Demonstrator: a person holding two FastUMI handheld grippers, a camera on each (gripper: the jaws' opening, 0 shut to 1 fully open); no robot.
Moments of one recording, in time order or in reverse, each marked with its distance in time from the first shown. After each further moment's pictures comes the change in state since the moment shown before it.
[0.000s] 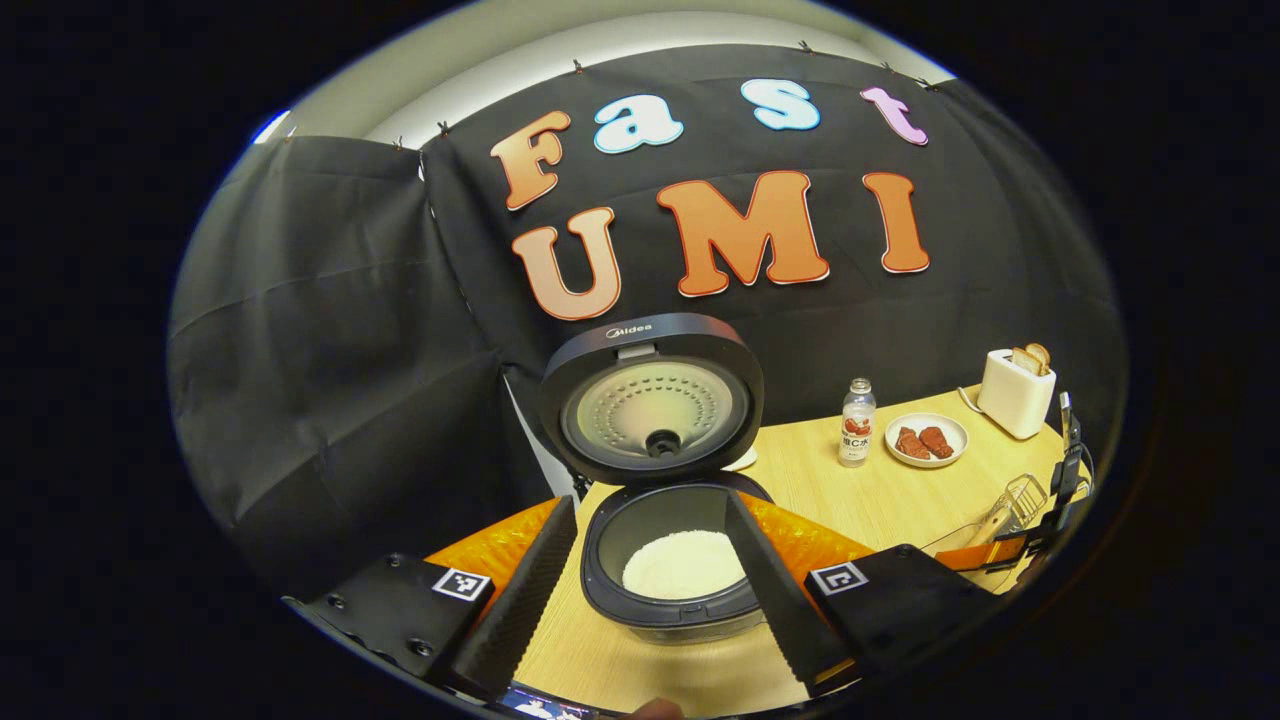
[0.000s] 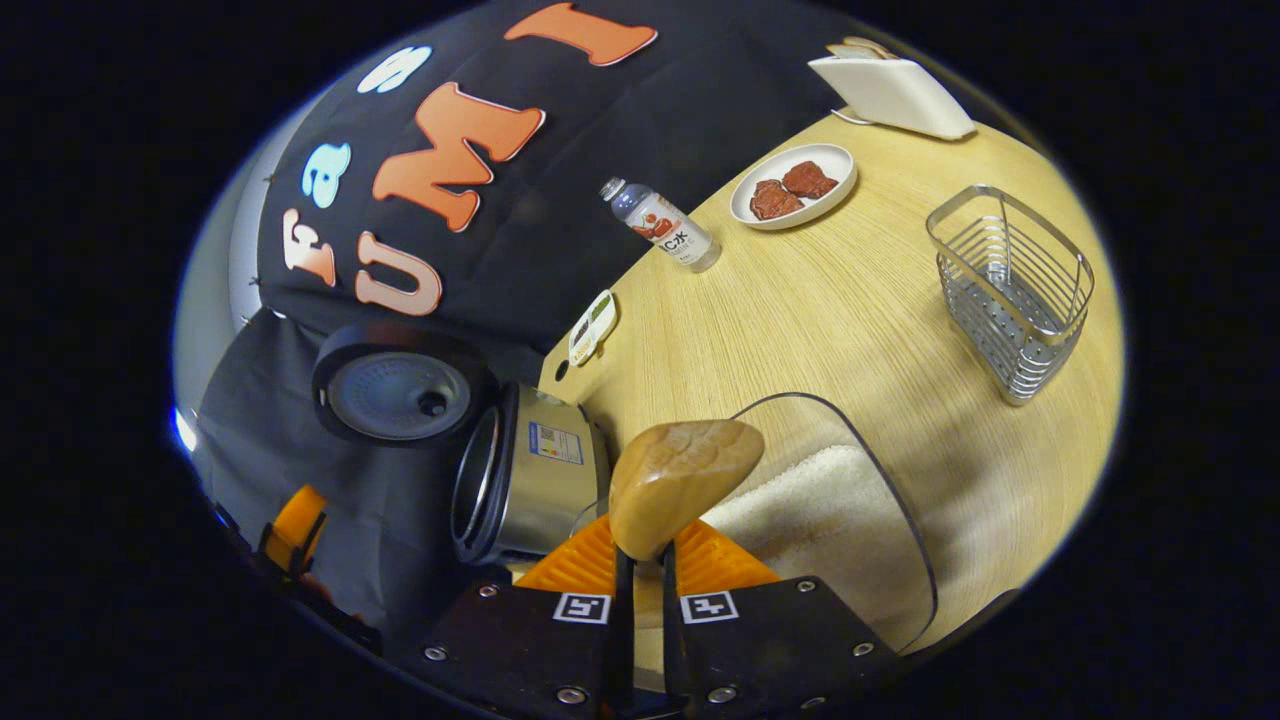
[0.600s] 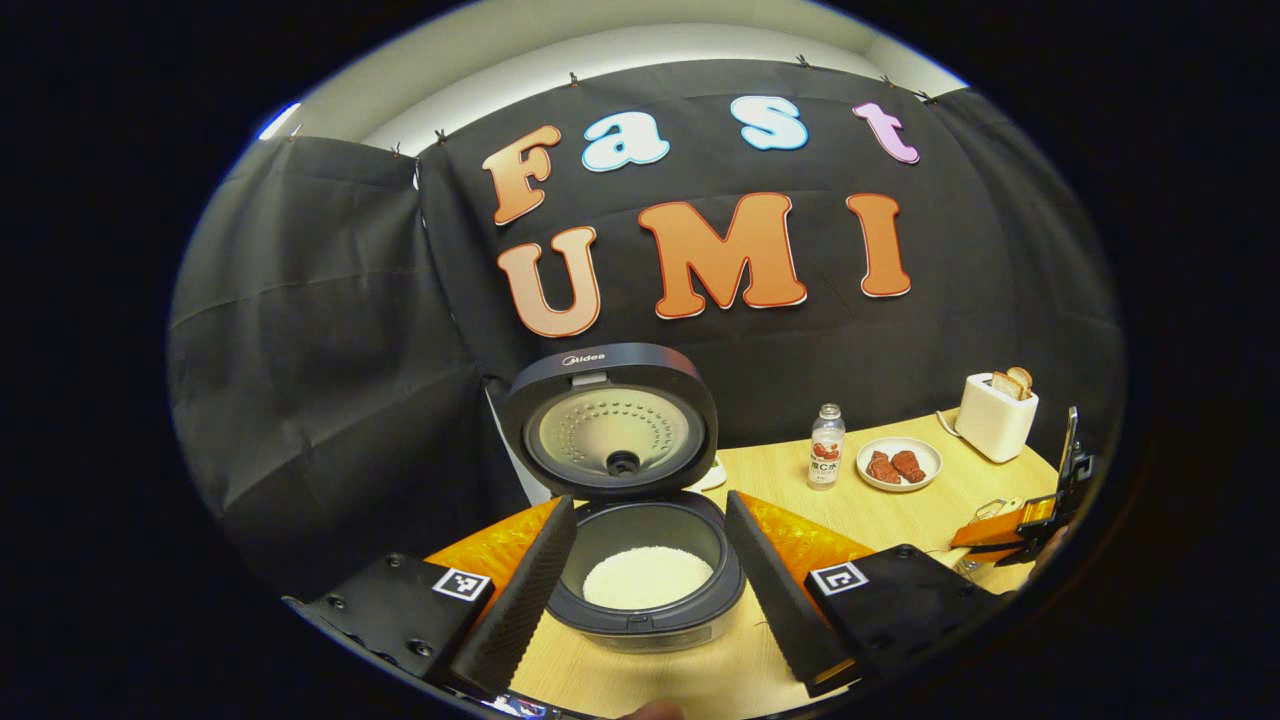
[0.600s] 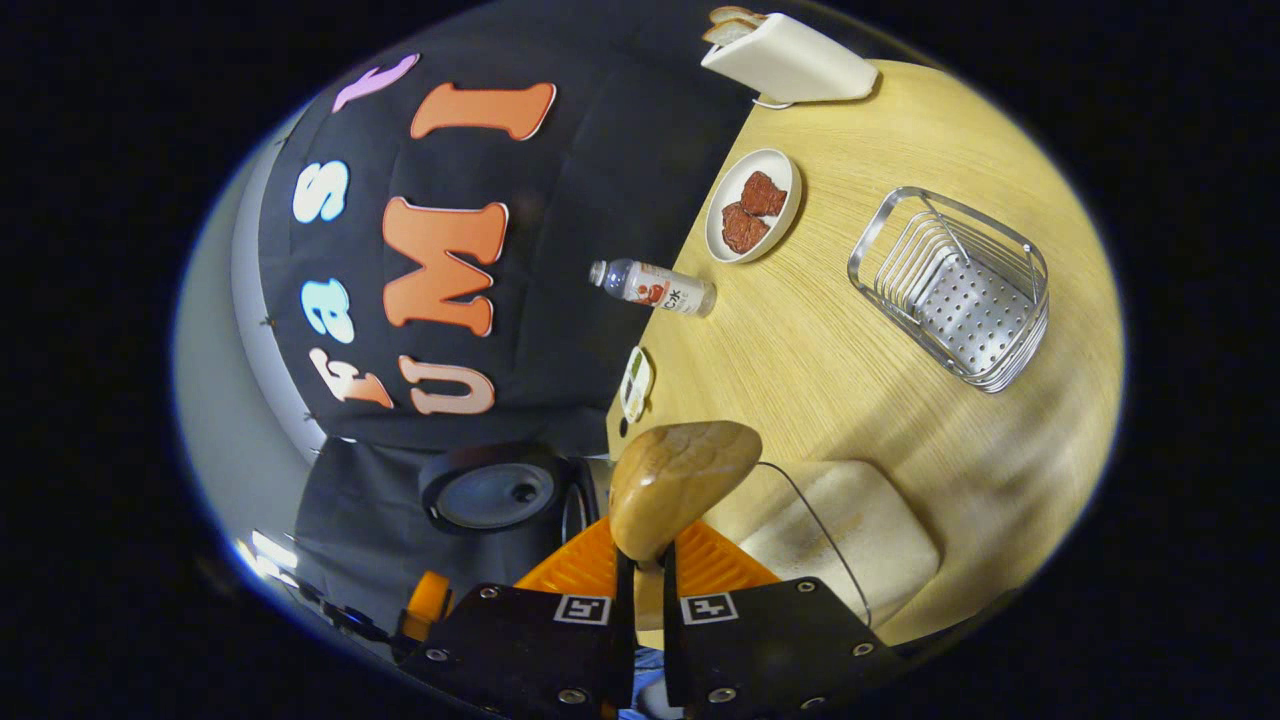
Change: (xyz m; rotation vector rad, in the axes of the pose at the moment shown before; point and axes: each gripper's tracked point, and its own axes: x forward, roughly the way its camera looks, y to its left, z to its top) left arm -0.013 -0.042 0.014 -0.035 -0.046 -0.049; right arm -0.051 0.012 0.066 0.337 -0.084 0.204
